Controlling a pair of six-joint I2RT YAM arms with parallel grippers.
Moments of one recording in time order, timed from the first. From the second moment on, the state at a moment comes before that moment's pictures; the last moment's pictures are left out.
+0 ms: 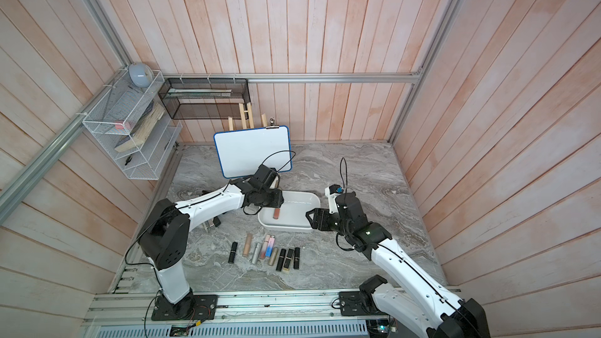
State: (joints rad) left arm -0.67 1.81 1.33 -0.49 0.08 -0.49; right arm 0.53 0.92 0.63 -0.38 -0.23 0.58
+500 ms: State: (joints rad) left arm -0.67 1.46 1.10 -0.29 0.23 -0.55; right arm 0.63 0.97 0.63 -0.37 -0.19 0.60
